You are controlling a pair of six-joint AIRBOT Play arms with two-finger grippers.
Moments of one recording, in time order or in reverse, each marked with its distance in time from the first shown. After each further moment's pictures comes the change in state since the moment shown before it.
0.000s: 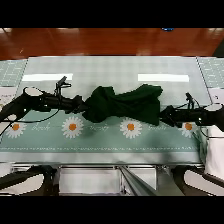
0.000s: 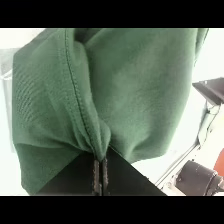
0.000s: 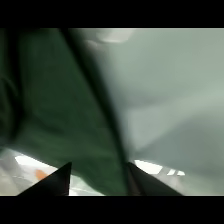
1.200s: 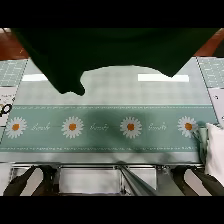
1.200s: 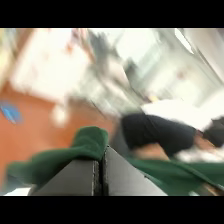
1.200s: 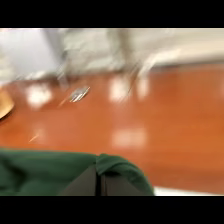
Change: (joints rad) left arm 0.549 0.480 0.679 -0.388 0.035 0.005; right arm -0.092 0.332 1.276 -0.051 0.164 0.106
